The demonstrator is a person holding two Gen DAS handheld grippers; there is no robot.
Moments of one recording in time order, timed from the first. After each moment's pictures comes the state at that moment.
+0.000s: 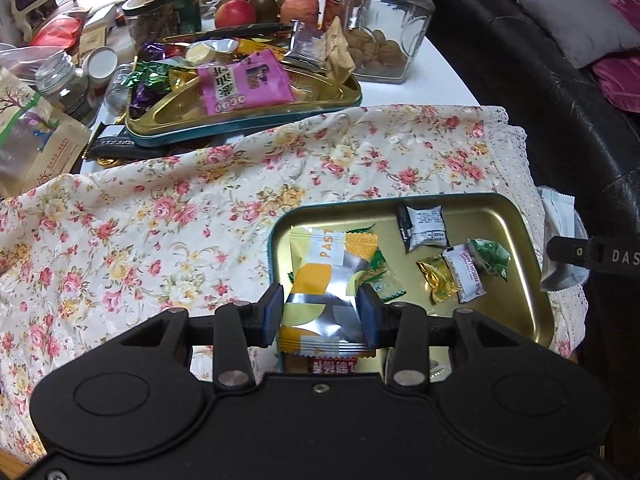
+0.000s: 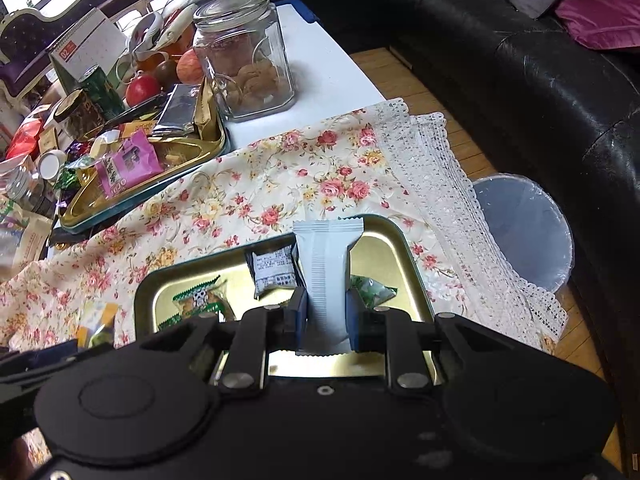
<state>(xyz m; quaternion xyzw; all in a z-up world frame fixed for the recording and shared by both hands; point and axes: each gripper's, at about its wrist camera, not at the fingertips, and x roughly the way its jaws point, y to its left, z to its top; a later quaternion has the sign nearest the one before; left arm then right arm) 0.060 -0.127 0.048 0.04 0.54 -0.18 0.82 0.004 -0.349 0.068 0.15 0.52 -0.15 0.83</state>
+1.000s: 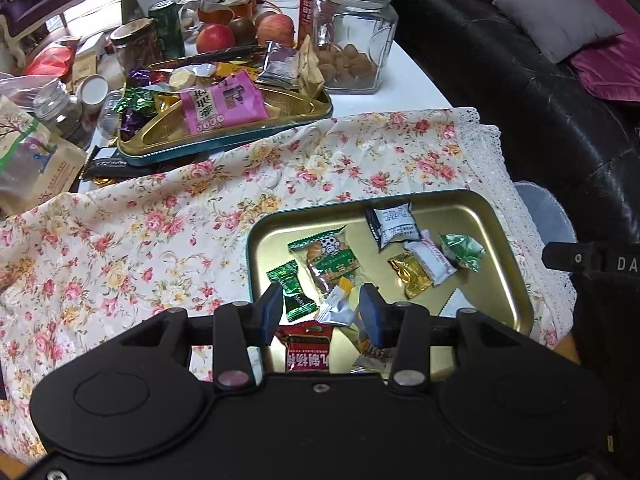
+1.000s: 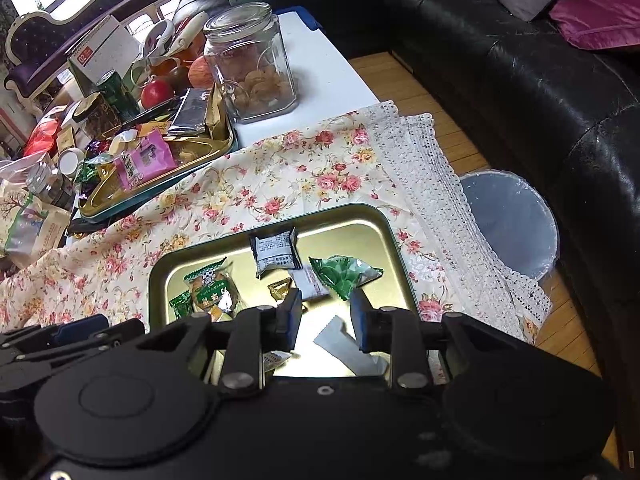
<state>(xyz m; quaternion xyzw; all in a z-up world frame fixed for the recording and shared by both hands) 0.031 -0.138 0.068 0.06 0.51 -0.18 0.84 -0.030 -0.353 0.093 0.15 0.51 -0.13 0.84</state>
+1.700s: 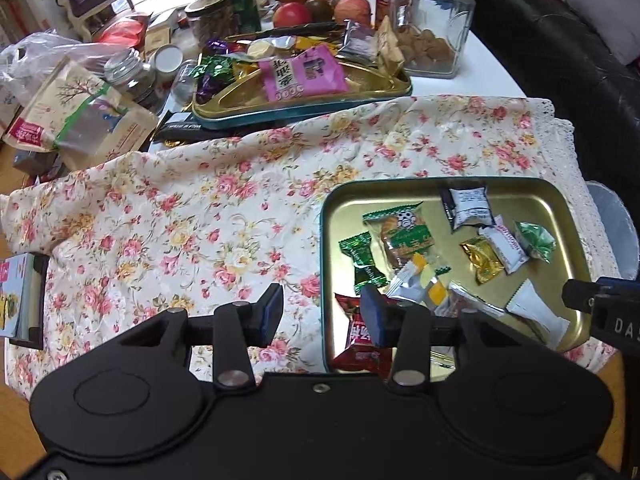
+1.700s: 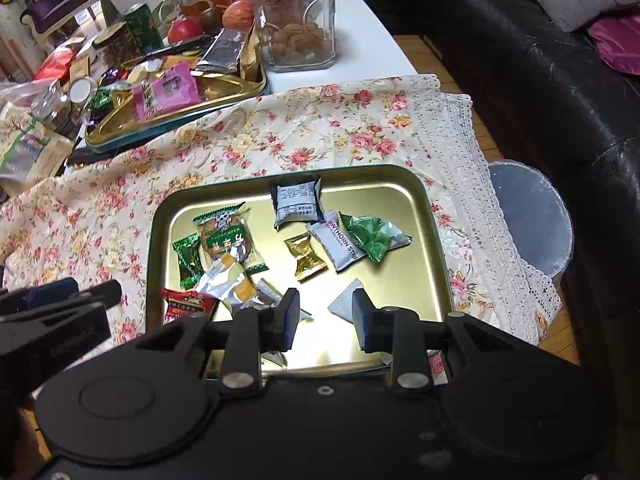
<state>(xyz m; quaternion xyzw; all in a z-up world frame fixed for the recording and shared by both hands) 0.021 -0.121 0.053 0.08 0.53 -0.07 0.84 -0.024 -0.308 0.064 0.08 0.55 -0.10 0.82</state>
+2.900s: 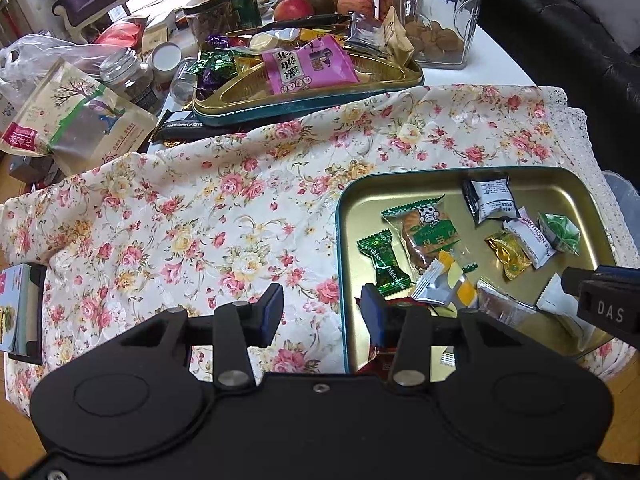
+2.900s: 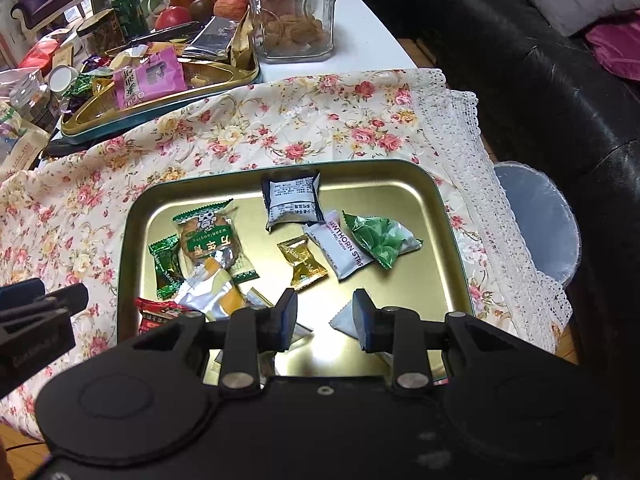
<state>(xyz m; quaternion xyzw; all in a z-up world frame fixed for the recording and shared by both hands) 0.029 -0.113 0.029 0.10 0.52 -0.08 0.85 -0.012 -0.298 0.023 0.06 0.54 -0.13 0.83</state>
